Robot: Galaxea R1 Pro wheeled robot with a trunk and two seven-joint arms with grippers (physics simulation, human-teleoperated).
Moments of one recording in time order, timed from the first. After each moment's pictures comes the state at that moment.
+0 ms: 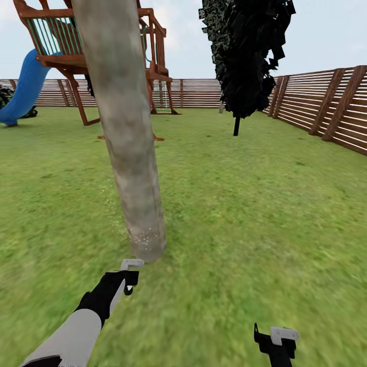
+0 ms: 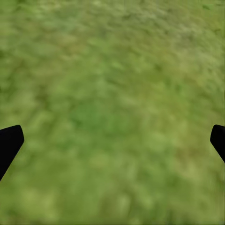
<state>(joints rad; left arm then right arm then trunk) -0.70 -0.06 0.17 -0.54 -0.22 0.41 -0.01 -0.46 -0.05 -0.04 -0.06 0.06 -0.62 -0.26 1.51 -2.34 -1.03</state>
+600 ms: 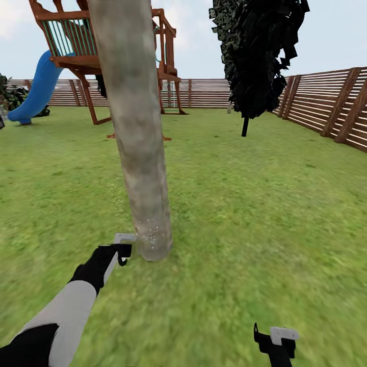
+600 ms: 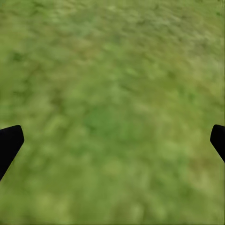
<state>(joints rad) -0.85 -0.01 0.18 -0.55 -0.23 0.43 -0.03 -0.46 -0.05 -0.04 -0.06 0.07 -0.62 -0.26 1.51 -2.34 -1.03</state>
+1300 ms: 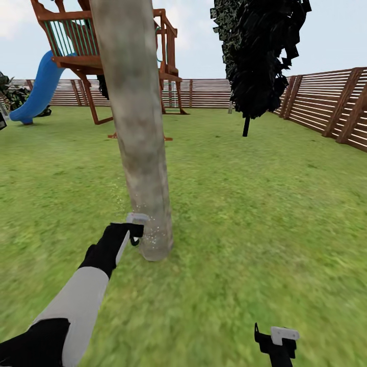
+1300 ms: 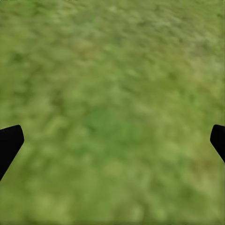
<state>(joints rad) -0.91 -0.09 0.09 -0.76 -0.23 0.62 -0.05 -0.46 -0.06 -0.04 -0.06 0.06 -0.62 -0.26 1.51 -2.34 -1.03</state>
